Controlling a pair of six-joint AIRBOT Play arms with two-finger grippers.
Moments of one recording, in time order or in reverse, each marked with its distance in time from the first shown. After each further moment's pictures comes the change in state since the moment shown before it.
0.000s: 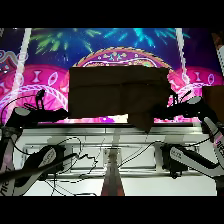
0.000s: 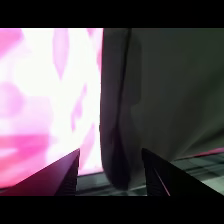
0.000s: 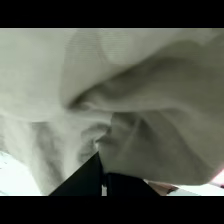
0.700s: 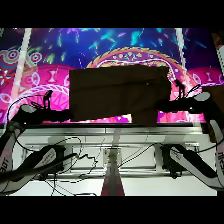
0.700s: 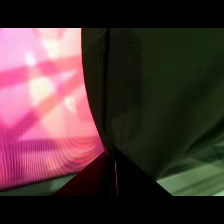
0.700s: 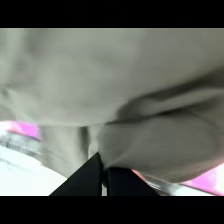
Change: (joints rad) left arm -0.080 -0.107 0.029 -0.053 -0.051 -0.002; right arm 0.000 0.147 0.087 0.018 0.026 0.016
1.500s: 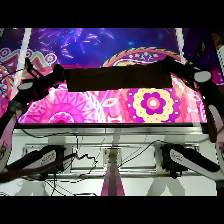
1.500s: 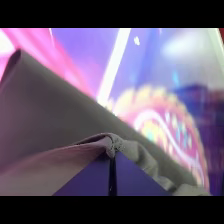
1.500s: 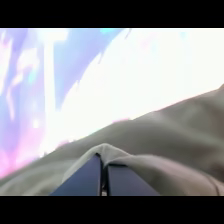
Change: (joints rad) left arm -0.224 -0.214 0.359 -0.784 0.610 0.002; right arm 0.230 -0.177 0.343 0.231 -0.755 0.174
